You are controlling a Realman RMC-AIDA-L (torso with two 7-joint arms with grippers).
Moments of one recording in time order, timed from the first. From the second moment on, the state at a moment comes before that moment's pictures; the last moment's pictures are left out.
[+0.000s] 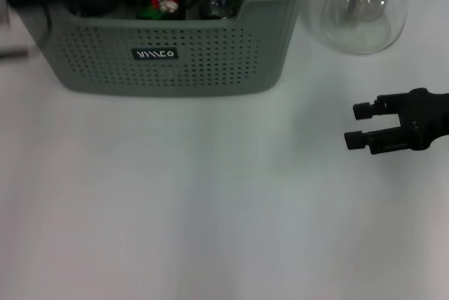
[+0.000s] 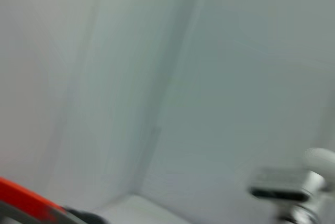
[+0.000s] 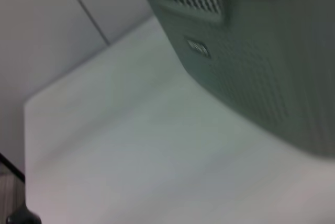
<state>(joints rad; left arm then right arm) -0.32 -2.18 0.93 1.53 1.69 1.63 -2.11 0.60 1.96 -0.71 -0.64 -2.20 -1.70 1.61</state>
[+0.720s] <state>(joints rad) -0.35 -2.12 0.76 0.77 1.92 1.65 -1.43 0.69 2.09 -0.79 -0.59 -2.14 -1.53 1.36</state>
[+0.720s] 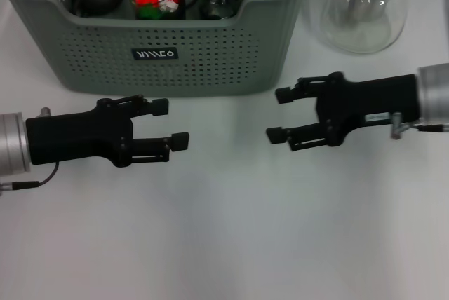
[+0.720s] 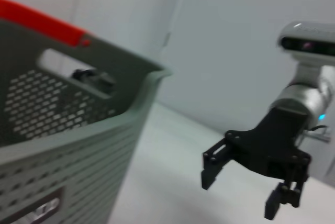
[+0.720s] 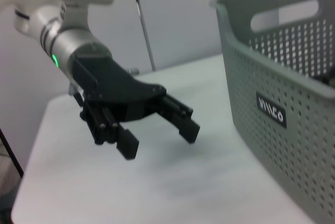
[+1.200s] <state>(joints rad) -0.36 -2.11 0.76 0.71 1.96 1.54 -1.35 0.75 2.10 -0.88 -0.47 -2.13 -1.38 1.35</state>
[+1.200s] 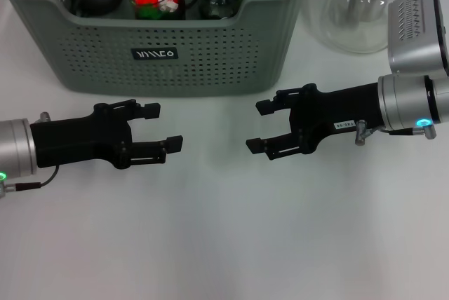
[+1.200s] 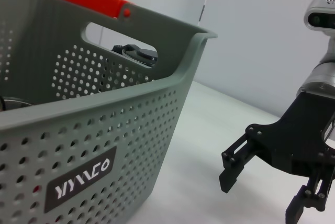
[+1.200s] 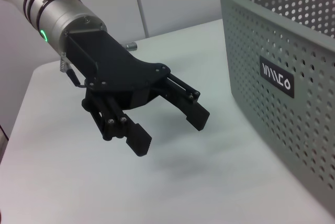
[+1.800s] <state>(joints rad) -0.38 -2.11 0.76 0.64 1.97 1.50 -1.32 0.75 2.10 -0.88 -0.47 -2.13 -1.38 1.35</state>
